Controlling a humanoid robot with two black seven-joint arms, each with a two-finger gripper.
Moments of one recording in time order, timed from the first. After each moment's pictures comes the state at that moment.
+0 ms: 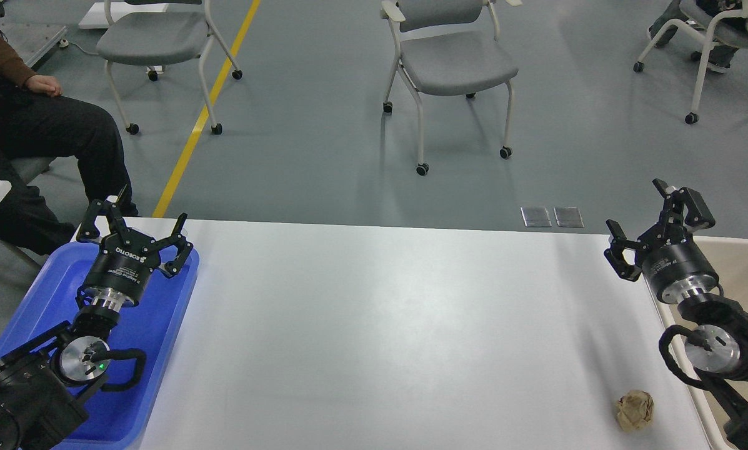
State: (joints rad) left arm -0.54 0.41 -0.65 -0.53 -0.18 -0.71 -0.60; right arm 0.39 -0.47 1.03 0.95 -0.28 0.07 0.36
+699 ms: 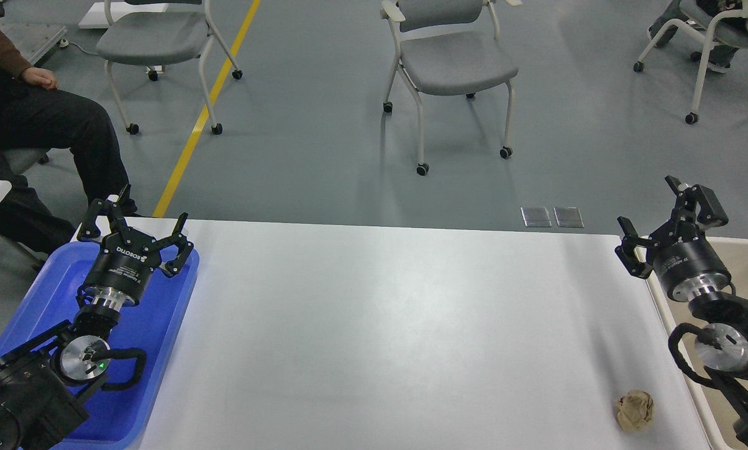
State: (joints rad) left arm -0.54 0.41 -0.65 -0.53 -0.18 -0.71 -0.60; right arm 0.39 -0.50 1.04 0.94 -0.27 0.07 0.37
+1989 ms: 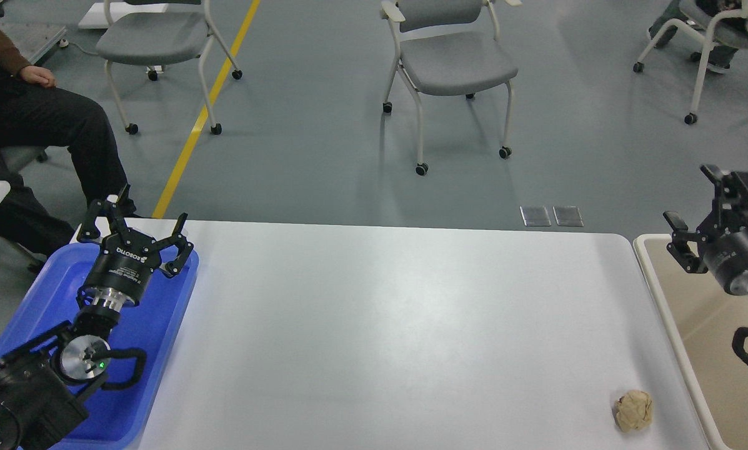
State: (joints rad) left arm -0.54 0.41 -0.65 -0.53 -0.18 -0.71 -0.60; right arm 0.44 -0.74 0.86 0.98 -0.46 0.07 0.38
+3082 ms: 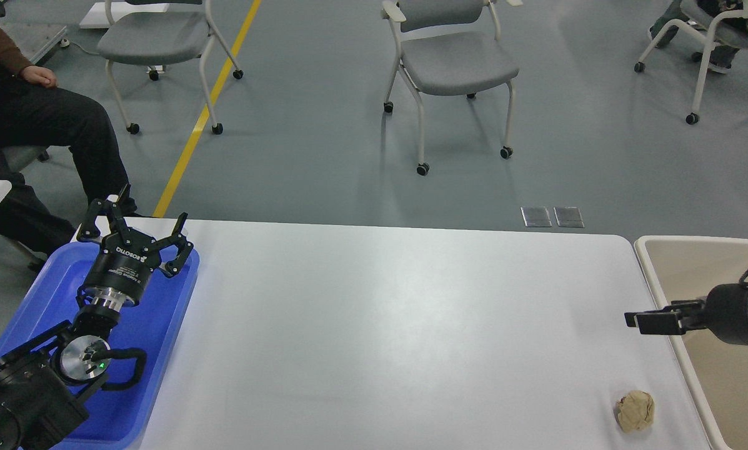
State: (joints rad) left arm -0.54 0.41 -0.65 -0.53 -0.18 -0.71 -0.60; right arm 1.22 -0.95 -0.56 1.17 -1.37 0.07 0.38
